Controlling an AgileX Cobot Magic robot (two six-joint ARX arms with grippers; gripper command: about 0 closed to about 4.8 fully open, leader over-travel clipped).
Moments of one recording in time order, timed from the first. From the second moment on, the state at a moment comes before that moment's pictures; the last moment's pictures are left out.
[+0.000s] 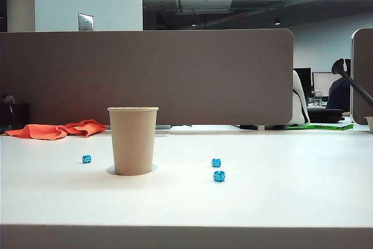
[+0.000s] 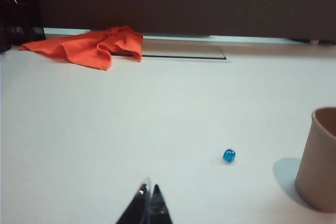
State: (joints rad) left arm -0.05 0.00 0.00 -0.04 0.04 -0.03; right arm 0.09 0.00 0.01 0.10 -0.02 0.01
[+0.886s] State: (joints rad) left arm -0.05 0.00 0.00 0.09 0.06 0.08; right arm 0.09 0.00 0.01 -0.01 0.05 0.01
